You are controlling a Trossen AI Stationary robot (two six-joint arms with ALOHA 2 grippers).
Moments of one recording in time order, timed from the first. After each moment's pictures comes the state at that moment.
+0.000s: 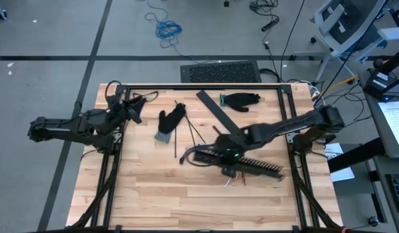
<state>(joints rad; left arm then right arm) -0.05 0.48 0.55 -0.13 -0.85 -0.54 0.17 1.61 1.25 -0.60 -0.22 0.50</state>
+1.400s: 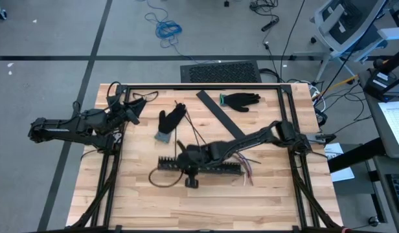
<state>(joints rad) -0.05 0.45 0.55 -0.15 -0.77 -0.64 0.22 2.18 1.76 -0.51 -0.03 0.32</state>
